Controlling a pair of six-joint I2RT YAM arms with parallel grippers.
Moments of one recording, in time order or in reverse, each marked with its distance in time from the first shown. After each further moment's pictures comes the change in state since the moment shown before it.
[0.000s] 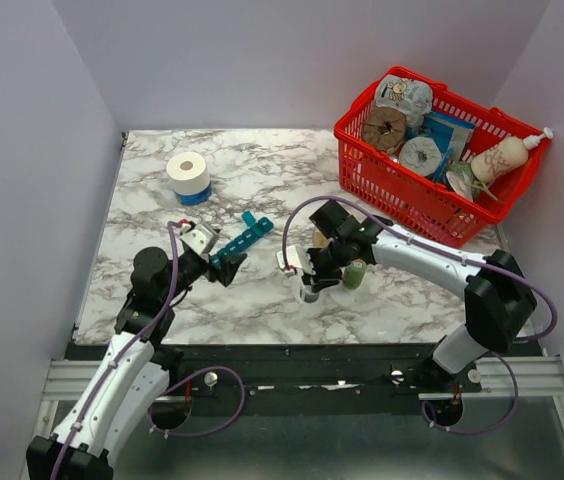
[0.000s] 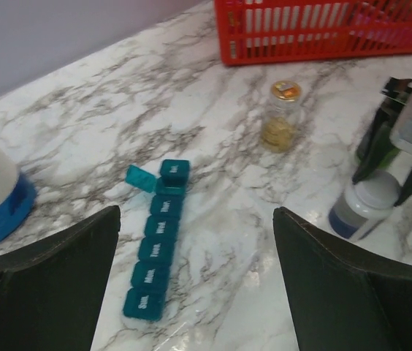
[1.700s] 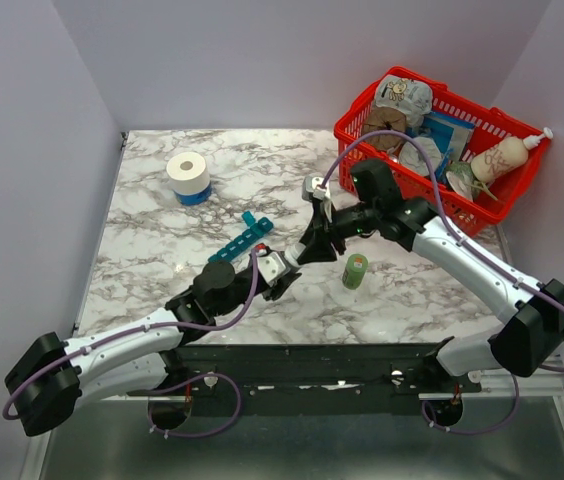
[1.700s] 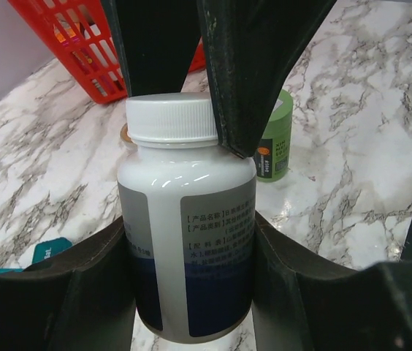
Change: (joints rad) left arm -0.657 0.375 -0.009 0.383 -0.346 0.090; right arm -0.146 -0.185 0.121 0.160 -0.416 0.665
